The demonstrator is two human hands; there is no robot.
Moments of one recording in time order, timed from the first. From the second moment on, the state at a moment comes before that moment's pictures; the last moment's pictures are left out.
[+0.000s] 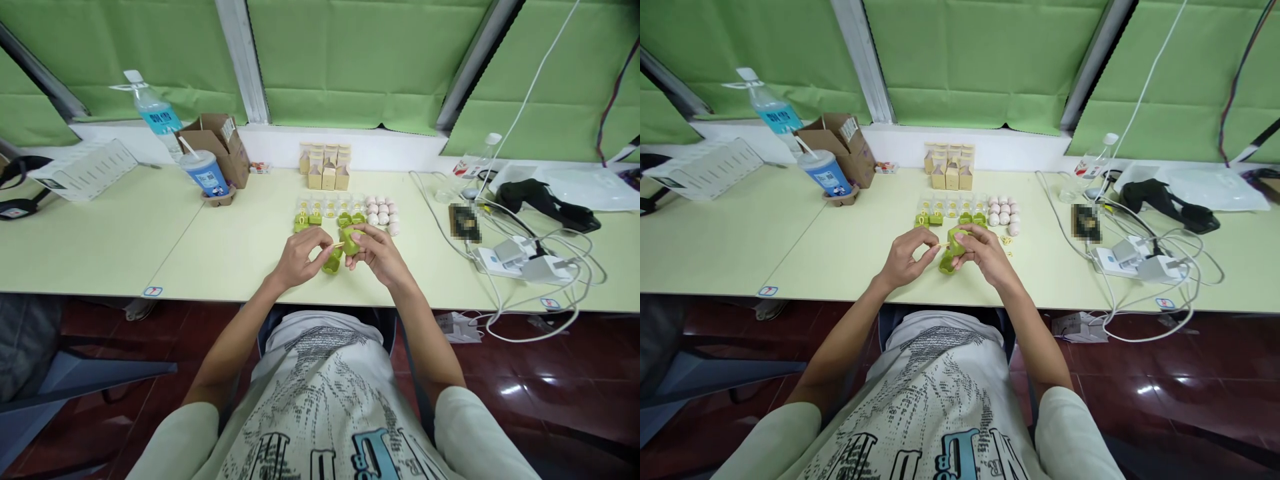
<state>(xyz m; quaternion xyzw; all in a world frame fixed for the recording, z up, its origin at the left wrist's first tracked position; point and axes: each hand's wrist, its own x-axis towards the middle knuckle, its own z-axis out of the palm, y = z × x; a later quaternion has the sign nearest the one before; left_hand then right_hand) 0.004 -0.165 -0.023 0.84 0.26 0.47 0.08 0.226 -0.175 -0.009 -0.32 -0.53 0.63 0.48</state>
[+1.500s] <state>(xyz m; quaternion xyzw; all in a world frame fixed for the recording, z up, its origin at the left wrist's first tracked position) -0.052 -0.078 -0.119 0.71 0.56 0.35 0.25 0.164 -0.066 -0.079 -0.53 -0.78 0.19 0.26</state>
